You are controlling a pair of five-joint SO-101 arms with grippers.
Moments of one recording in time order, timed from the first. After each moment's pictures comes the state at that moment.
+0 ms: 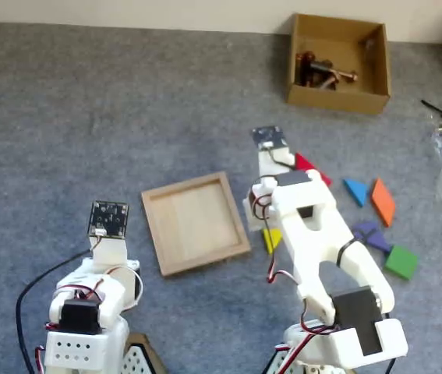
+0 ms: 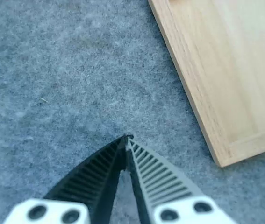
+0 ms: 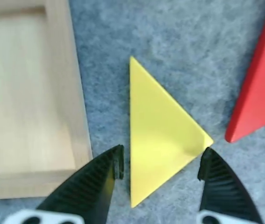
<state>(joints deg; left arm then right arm) -2.4 -103.6 96.0 76.0 5.5 -19.1 -6.5 36.9 55.2 2.1</state>
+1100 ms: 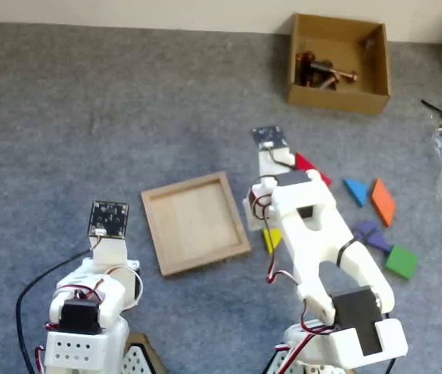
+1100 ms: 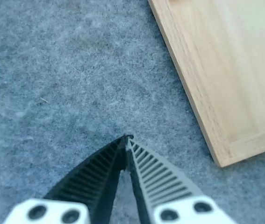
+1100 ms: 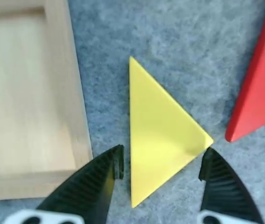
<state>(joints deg) -2.4 -103.6 96.0 76.0 5.5 -19.1 -6.5 36.9 55.2 1.7</state>
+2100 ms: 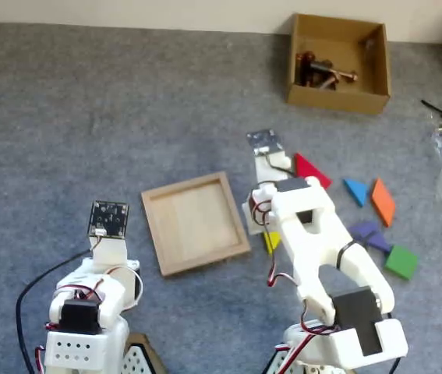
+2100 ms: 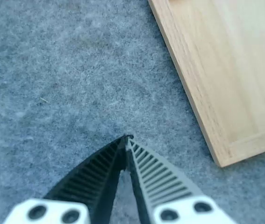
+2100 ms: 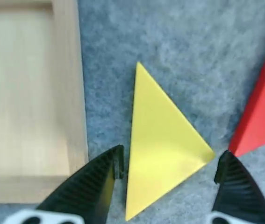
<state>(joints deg) -2.4 -103.6 96.0 76.0 5.5 -19.1 -6.5 40.6 49.1 6.3</state>
